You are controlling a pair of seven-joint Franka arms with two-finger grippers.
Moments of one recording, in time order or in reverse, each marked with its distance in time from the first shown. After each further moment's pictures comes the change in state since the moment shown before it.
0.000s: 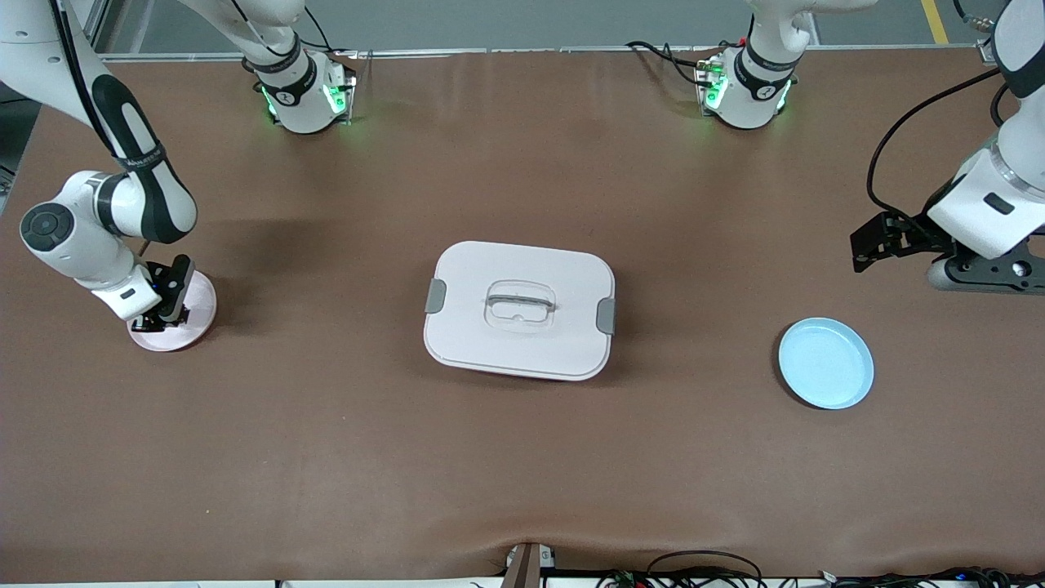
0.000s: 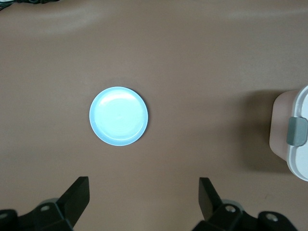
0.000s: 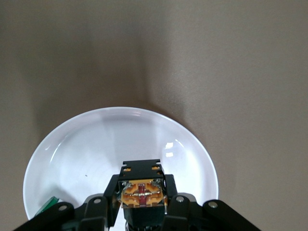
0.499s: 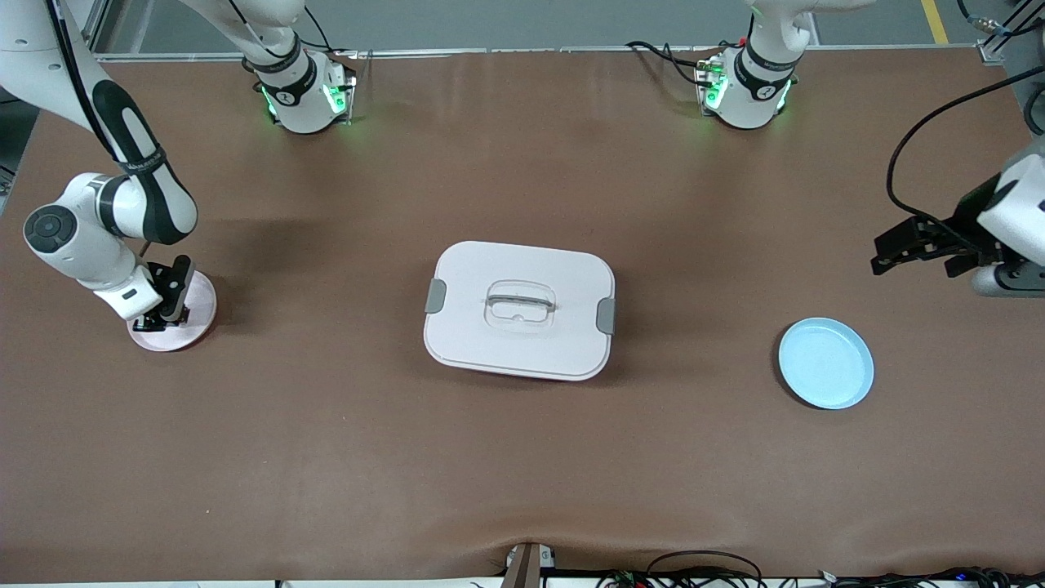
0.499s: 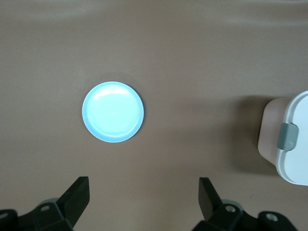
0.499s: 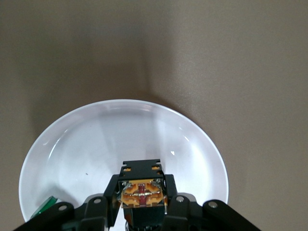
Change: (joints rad) left arm 0.055 0.000 0.038 -0.009 -0.095 0.000 0.019; right arm -0.014 0.021 0.000 0.000 -0.016 0.019 0.000
